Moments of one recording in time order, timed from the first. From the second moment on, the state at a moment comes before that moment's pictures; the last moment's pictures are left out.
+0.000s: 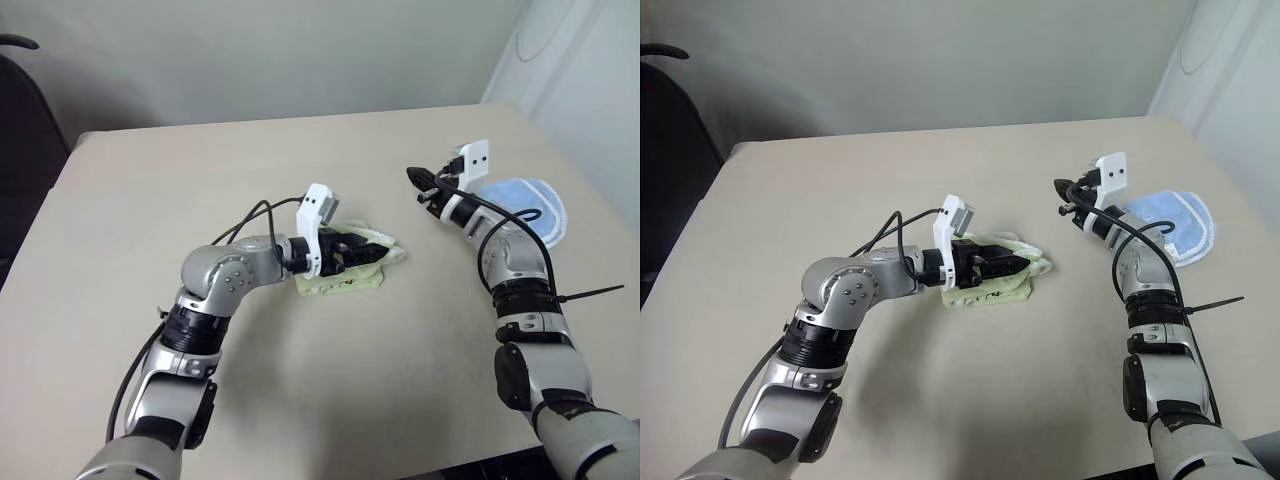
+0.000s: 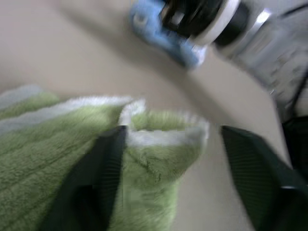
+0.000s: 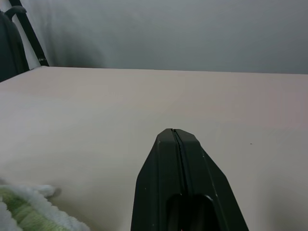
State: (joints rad) left arm -0.72 0.36 -0.05 -0.05 -0.90 1.03 -0.44; right arm -0.88 -0.33 -0.14 0.59 0.27 0.22 0.66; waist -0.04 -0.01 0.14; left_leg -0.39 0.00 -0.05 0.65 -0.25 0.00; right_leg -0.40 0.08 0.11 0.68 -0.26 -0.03
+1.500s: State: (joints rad) left arm -0.35 0.36 0.39 -0.25 -0.87 0.68 -0.44; right arm -0.67 -0.42 0.04 0.23 0.32 0.51 0.91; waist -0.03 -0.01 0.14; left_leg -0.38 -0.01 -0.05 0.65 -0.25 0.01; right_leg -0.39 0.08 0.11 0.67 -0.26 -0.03
